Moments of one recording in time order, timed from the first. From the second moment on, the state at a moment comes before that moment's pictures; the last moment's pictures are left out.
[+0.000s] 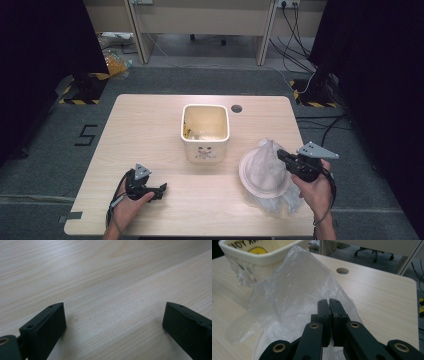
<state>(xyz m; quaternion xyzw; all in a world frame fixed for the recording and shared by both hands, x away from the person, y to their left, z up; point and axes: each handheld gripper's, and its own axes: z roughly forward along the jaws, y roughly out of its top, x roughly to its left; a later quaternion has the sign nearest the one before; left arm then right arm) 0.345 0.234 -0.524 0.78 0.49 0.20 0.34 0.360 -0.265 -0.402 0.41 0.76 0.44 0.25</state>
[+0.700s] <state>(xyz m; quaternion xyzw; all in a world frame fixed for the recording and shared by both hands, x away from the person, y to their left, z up) 0.345 0.234 -0.524 0.78 0.48 0.20 0.34 0.387 -0.225 -0.343 0.35 0.77 0.48 0.25</state>
